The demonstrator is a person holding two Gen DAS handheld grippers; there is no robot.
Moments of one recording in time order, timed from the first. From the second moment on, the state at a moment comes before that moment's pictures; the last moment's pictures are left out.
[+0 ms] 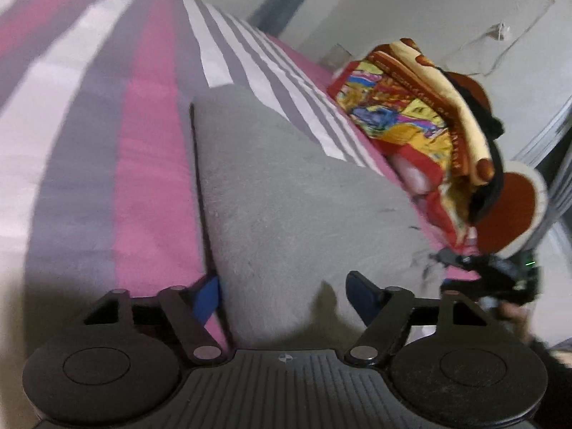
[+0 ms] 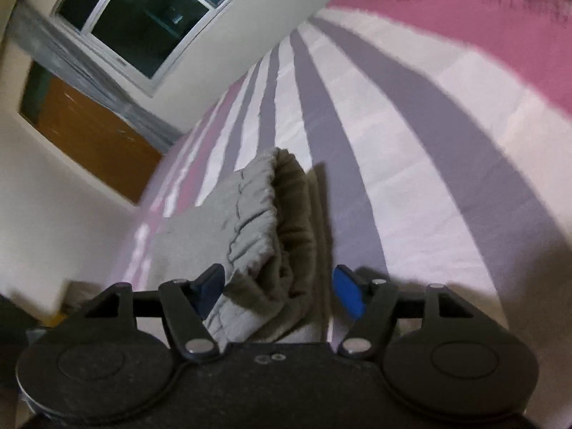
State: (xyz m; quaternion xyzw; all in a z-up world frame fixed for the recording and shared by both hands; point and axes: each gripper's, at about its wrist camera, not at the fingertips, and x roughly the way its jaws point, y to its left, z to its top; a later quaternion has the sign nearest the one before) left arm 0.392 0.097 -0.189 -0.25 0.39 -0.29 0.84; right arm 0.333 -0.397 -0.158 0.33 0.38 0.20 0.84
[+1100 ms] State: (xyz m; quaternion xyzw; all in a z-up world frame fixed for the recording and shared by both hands) left arm 0.456 0.079 -0.223 -0.31 0.40 -0.38 0.78; right arm 0.415 -0.369 -0.183 0.31 0.46 0.35 0.75
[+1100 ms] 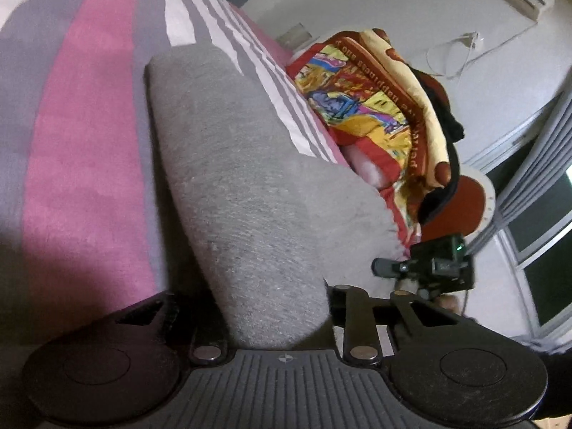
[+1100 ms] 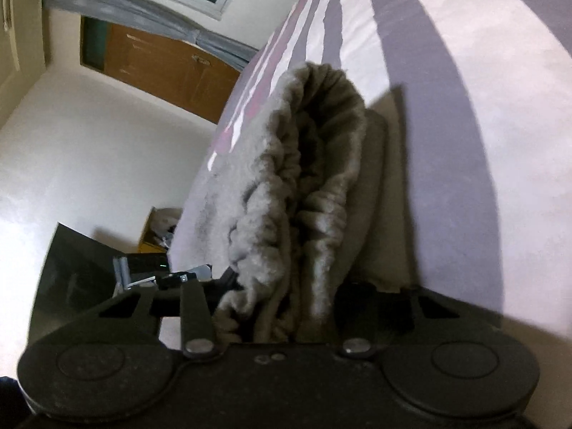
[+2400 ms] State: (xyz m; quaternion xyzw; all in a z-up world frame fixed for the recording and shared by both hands) left arm 0.628 0.185 -0.231 -0.40 0.41 -0.29 0.77; right arm 0.613 -0.282 -0.164 0.33 0.50 0.30 0.74
